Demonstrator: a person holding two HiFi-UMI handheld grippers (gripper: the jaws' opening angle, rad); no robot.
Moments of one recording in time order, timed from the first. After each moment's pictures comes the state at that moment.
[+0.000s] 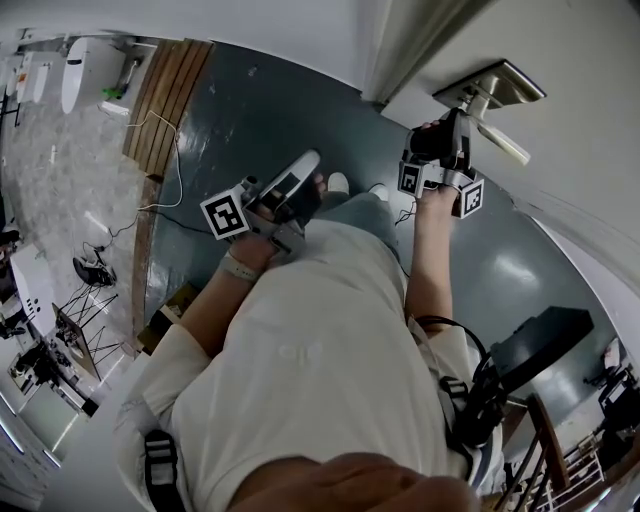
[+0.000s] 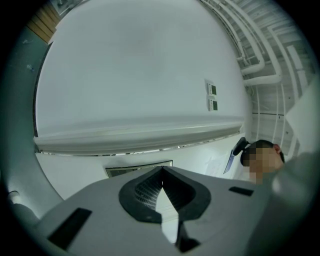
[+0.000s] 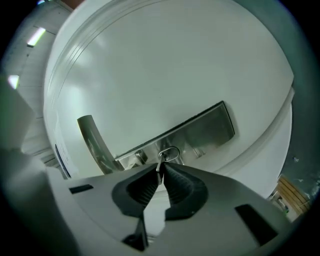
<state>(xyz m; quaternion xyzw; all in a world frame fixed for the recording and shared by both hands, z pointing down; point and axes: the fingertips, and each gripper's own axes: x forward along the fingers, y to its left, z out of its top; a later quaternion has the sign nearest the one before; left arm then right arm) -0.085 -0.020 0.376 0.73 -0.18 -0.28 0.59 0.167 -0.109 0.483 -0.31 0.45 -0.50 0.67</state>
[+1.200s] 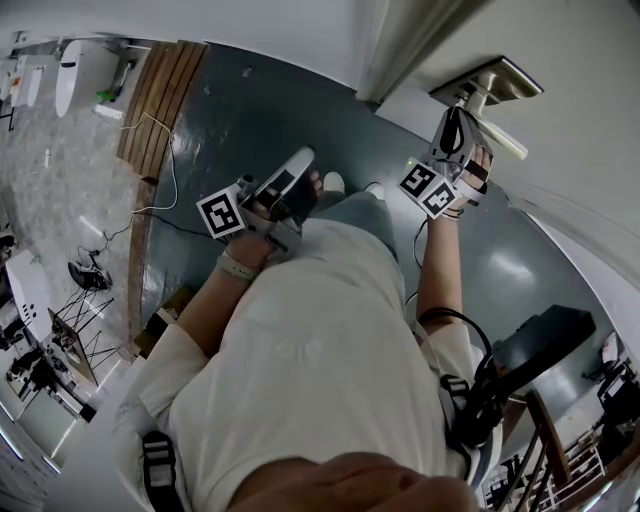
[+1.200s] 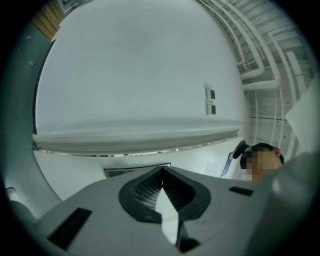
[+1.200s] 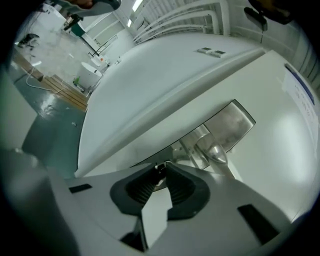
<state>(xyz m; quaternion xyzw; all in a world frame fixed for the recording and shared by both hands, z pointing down) -0.086 -0.027 0.380 0.72 -0.18 -0.30 0.60 0.147 -0.116 0.473 -0.61 0.61 0.24 -0.44</state>
